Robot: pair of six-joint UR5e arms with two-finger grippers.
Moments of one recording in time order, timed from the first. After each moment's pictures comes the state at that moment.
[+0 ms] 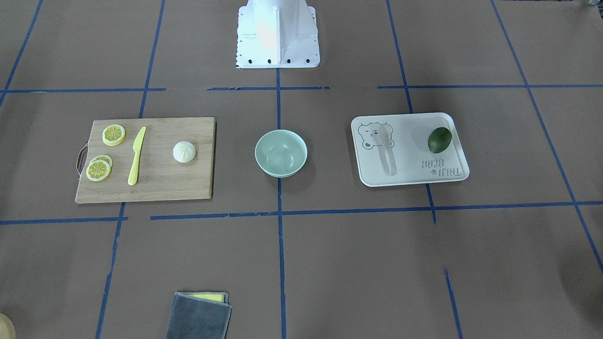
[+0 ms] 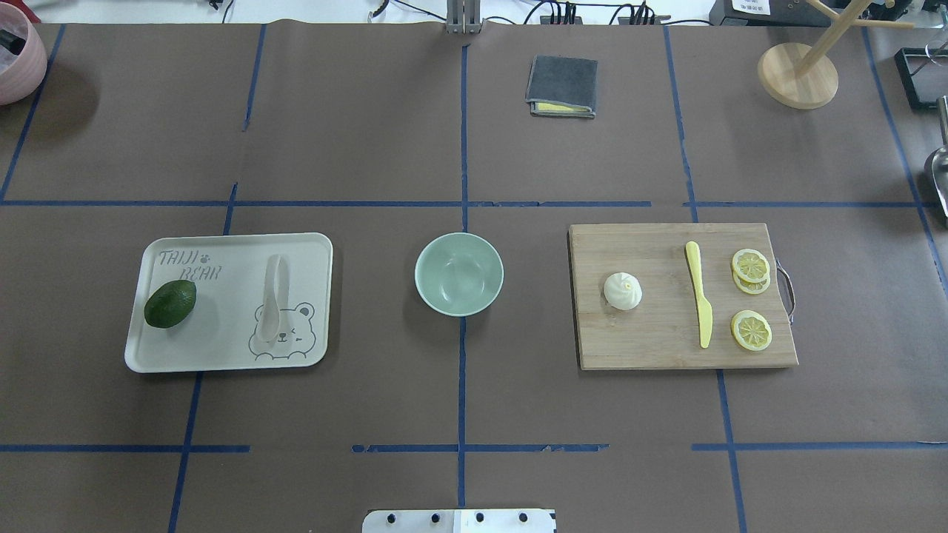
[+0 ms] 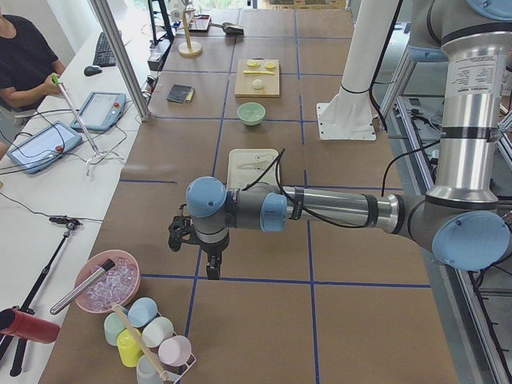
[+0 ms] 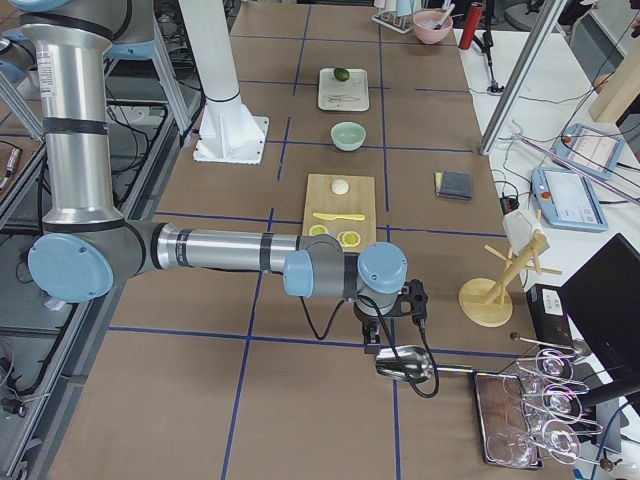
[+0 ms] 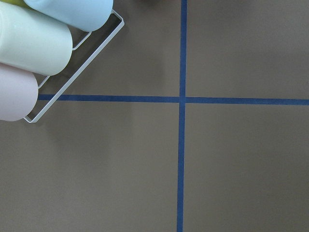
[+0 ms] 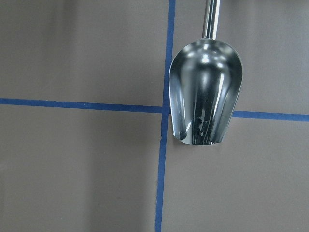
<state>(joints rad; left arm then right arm) -1.58 -1.57 -1.66 -1.55 -2.35 -0.06 1.60 -1.56 1.56 -1.54 2.41 -0.05</state>
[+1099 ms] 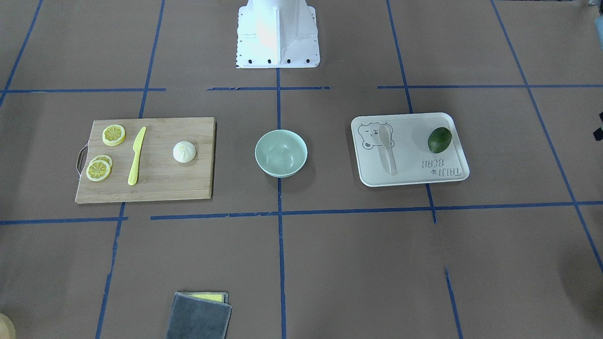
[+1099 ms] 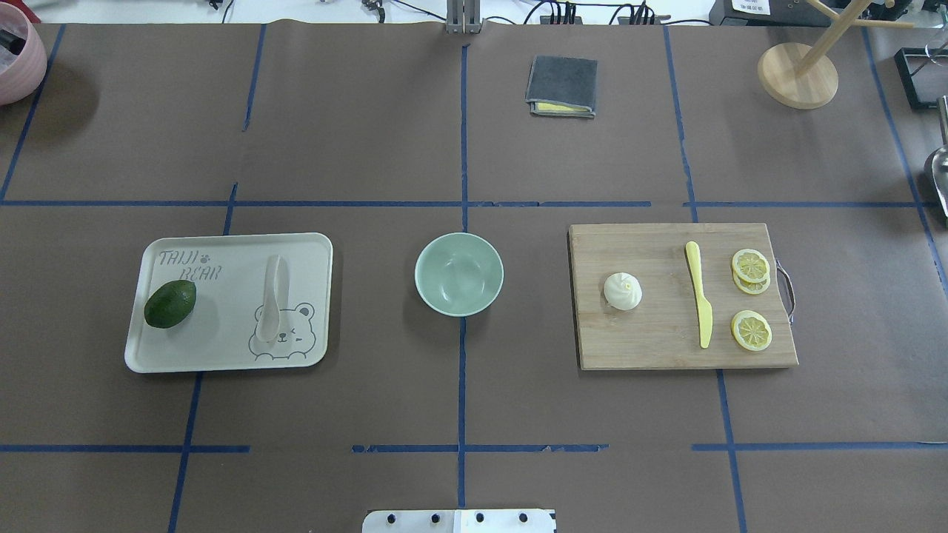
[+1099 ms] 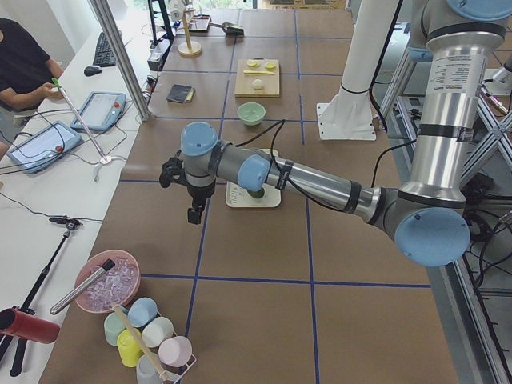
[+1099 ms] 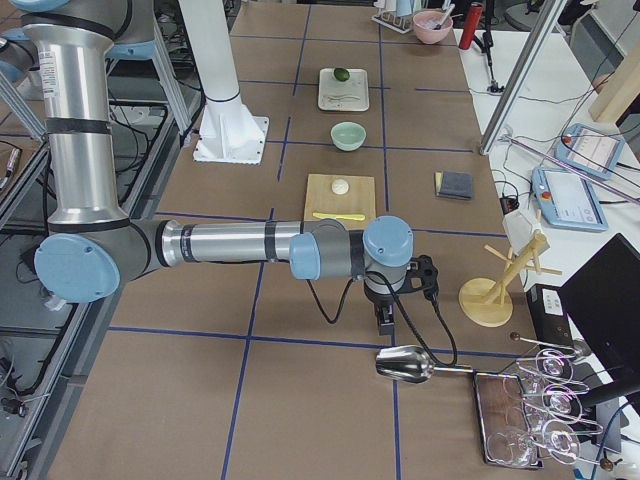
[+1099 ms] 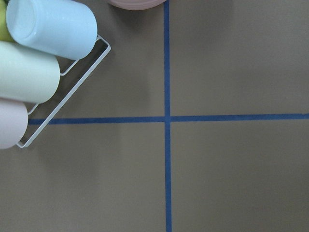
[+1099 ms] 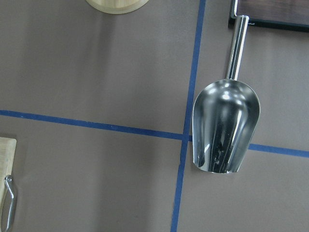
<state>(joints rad) -1.39 -1.69 -1.79 -1.64 -2.35 -0.21 1.59 -1.53 1.62 -1.53 2.41 -0.05</state>
